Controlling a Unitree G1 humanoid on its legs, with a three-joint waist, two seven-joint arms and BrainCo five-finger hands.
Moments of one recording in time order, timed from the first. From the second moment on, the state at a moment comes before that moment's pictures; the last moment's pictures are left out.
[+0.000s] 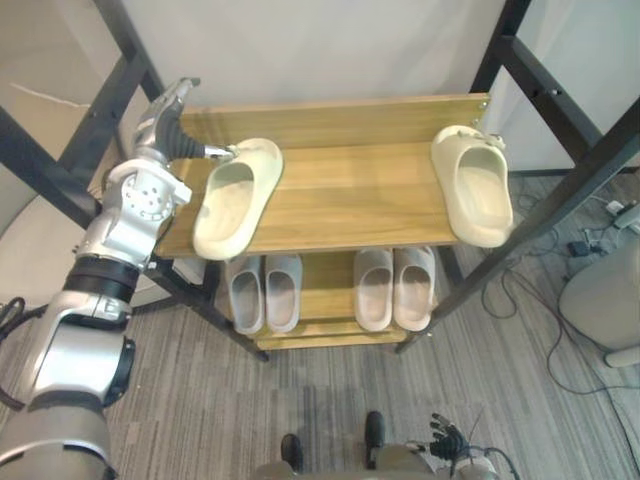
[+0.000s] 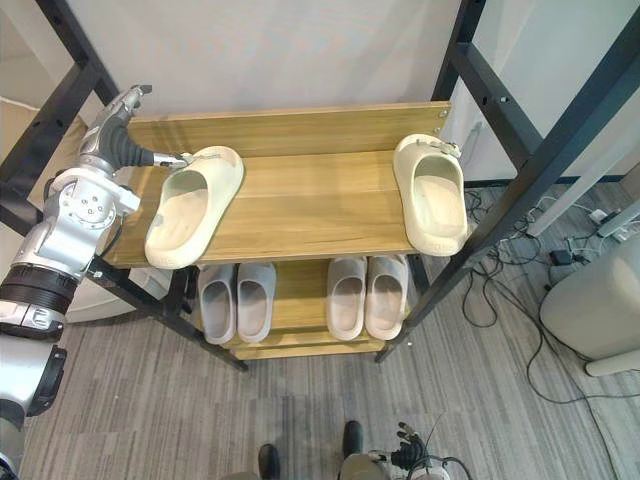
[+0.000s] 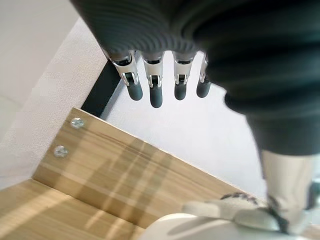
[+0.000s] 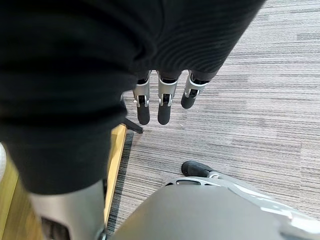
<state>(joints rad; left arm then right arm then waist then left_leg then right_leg) -0.89 0.73 -0.25 0.60 0.26 -0.10 0.13 0.16 -0.16 0.00 0.88 -0.15 -0.08 -0.02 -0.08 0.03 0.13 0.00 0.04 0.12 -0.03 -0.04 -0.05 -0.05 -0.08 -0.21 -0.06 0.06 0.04</state>
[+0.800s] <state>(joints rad) -0.76 0.73 -0.20 0.40 0.17 -0.15 0.13 0.17 -0.17 0.01 0.88 -0.16 -0.08 -0.02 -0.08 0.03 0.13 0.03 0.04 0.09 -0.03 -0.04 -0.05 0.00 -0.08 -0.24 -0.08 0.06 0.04</state>
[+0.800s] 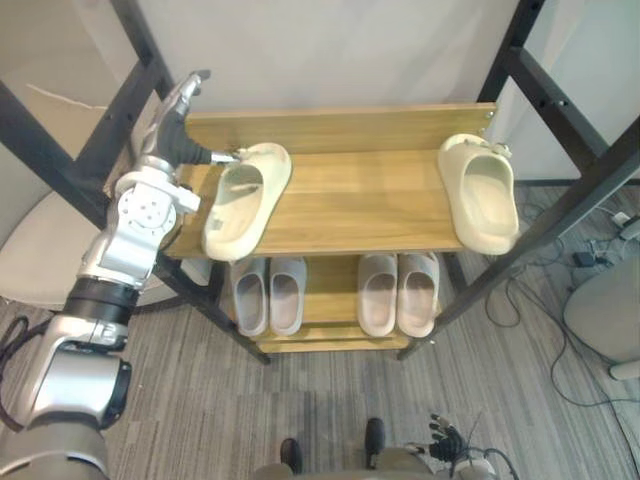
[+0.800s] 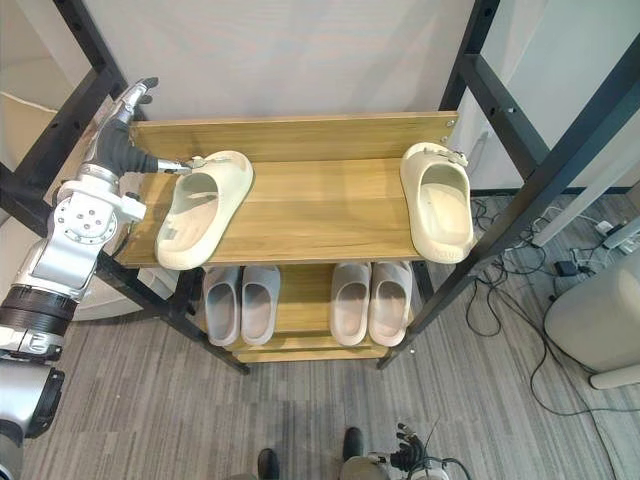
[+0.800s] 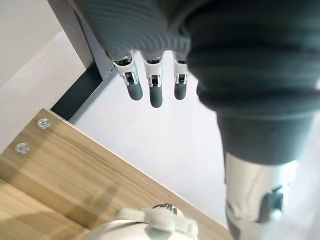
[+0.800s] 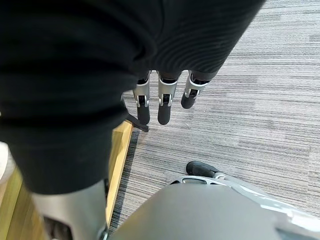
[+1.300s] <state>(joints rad) -0.74 0.72 -0.20 0.46 0.24 -0.14 0.12 0.17 -0.16 0.01 0.87 -0.16 -0.09 -0.02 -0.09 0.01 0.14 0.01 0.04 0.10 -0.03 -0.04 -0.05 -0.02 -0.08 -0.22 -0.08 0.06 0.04</state>
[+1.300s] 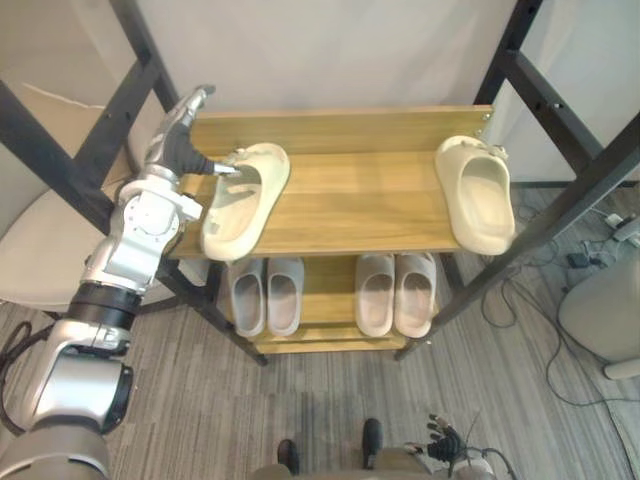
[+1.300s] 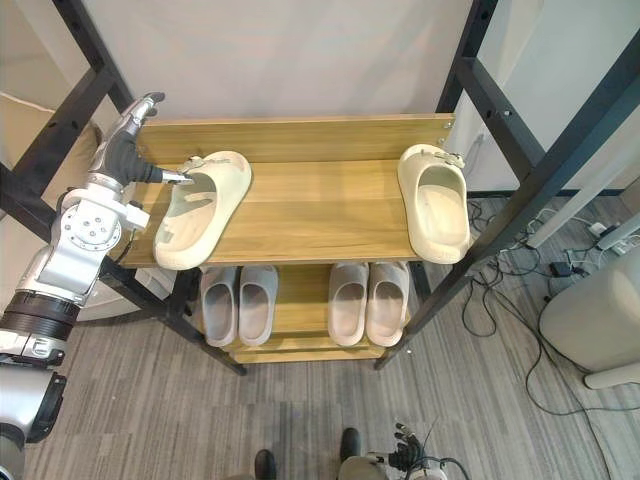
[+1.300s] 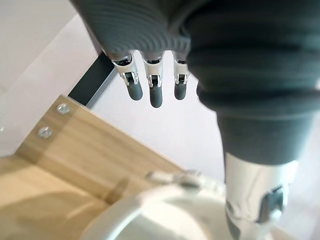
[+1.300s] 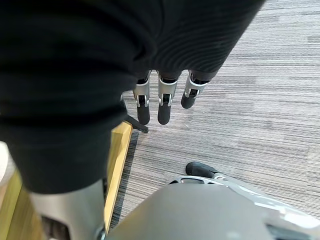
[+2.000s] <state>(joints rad) -0.86 0.74 -0.21 0.62 0.28 -0.12 0.11 0.17 -0.16 -0.01 0.84 -0.15 -0.09 -0.02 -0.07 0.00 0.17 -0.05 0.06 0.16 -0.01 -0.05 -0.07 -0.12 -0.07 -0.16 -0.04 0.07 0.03</state>
